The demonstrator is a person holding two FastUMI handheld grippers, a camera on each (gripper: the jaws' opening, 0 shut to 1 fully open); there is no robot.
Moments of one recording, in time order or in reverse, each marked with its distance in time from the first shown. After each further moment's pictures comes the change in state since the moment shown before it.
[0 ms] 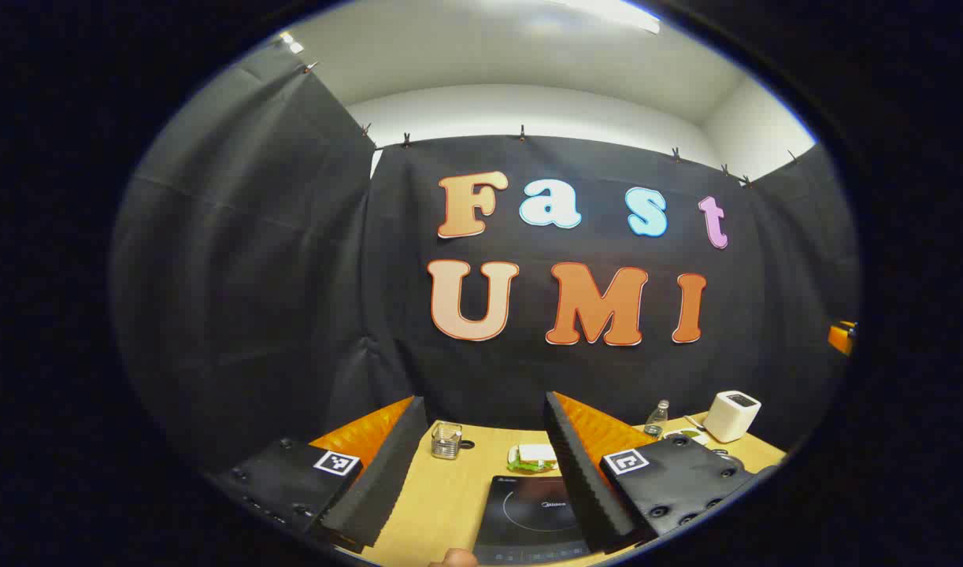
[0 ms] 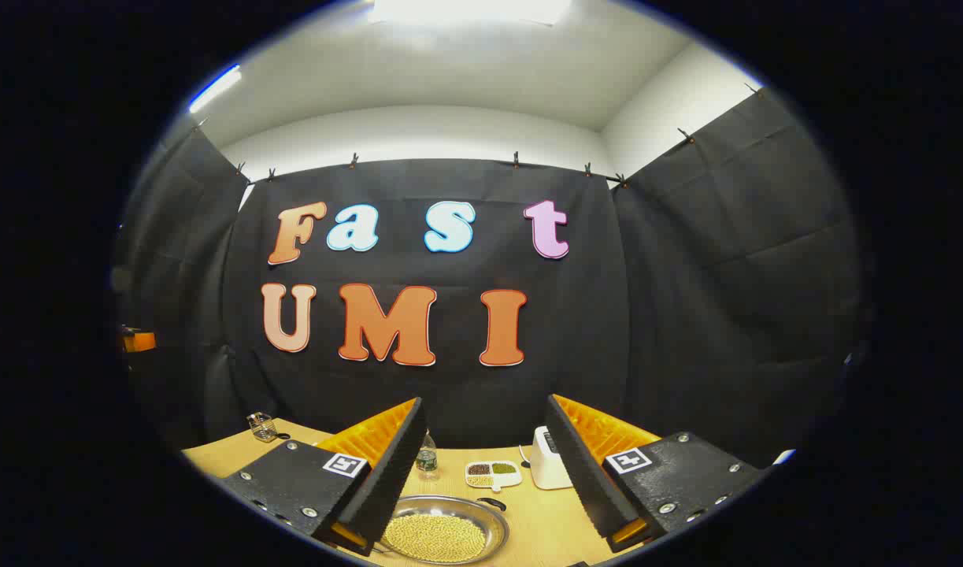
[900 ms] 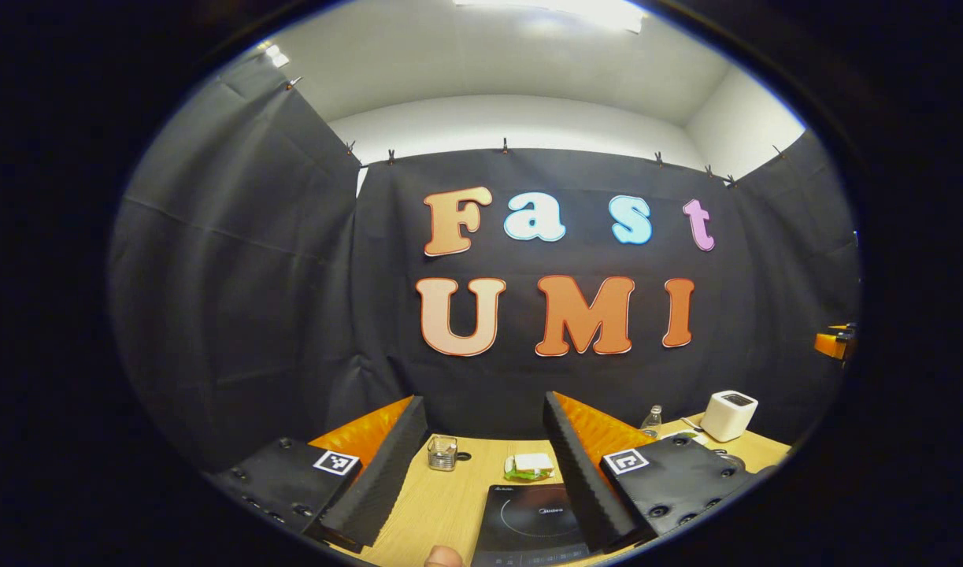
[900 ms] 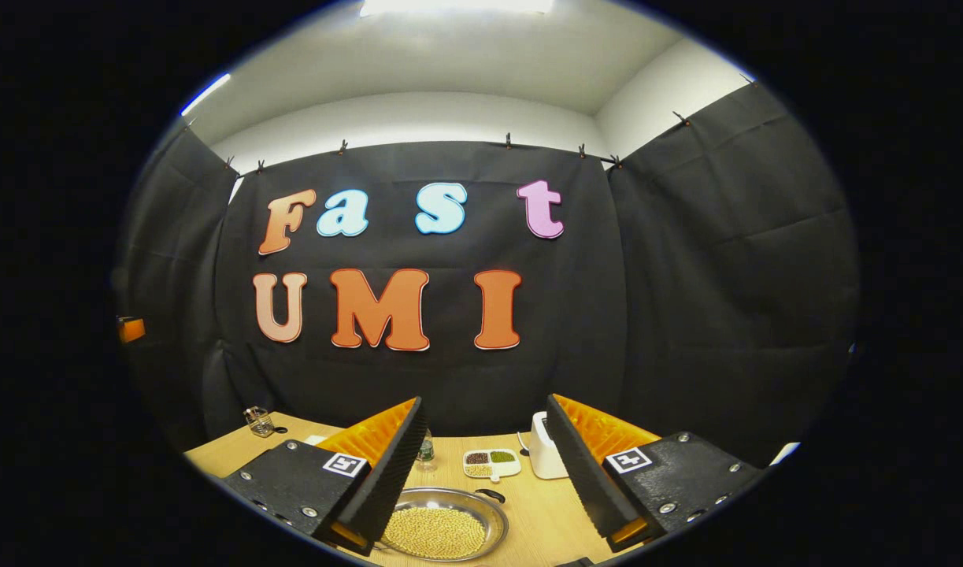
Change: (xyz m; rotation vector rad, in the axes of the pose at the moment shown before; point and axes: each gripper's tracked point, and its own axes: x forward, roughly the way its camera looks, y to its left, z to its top) left arm -0.013 -0.015 0.027 0.095 -0.078 -0.005; right arm 0.013 -0.018 -0.020 0.026 0.056 -0.023
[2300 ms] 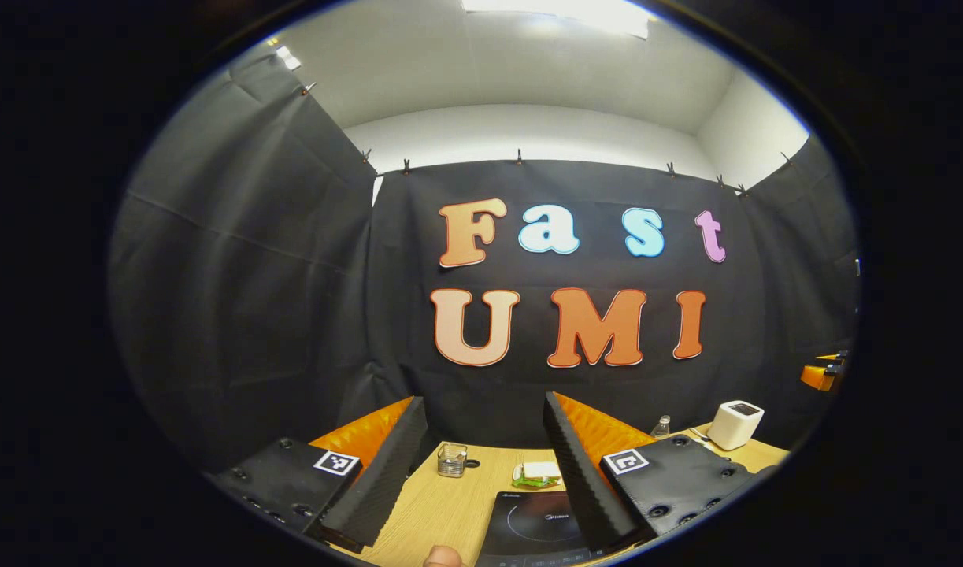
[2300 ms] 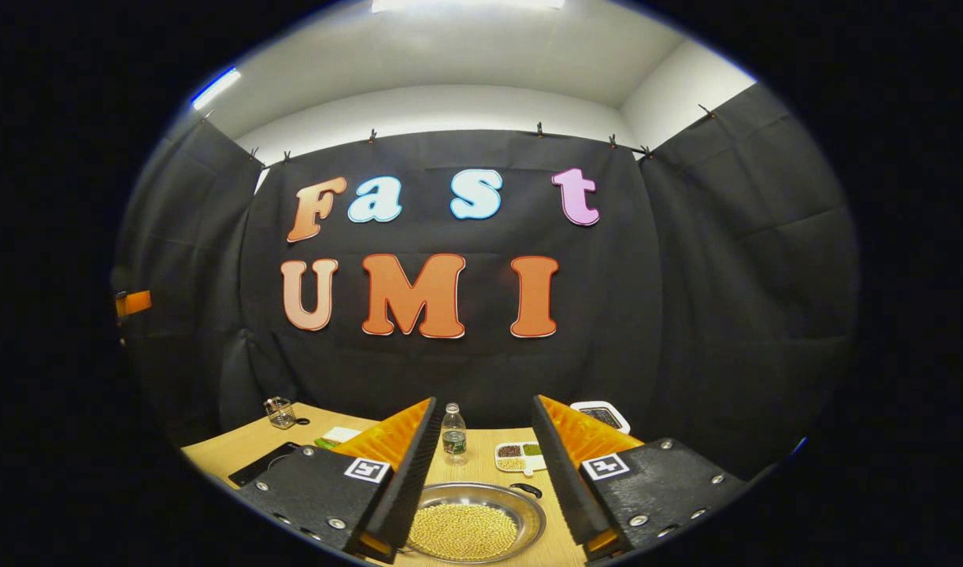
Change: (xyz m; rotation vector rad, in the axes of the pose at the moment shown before) left arm -0.006 0.016 0.008 -0.026 -0.035 0.042; right arm 0.012 0.064 -0.037 -0.021 0.017 0.117
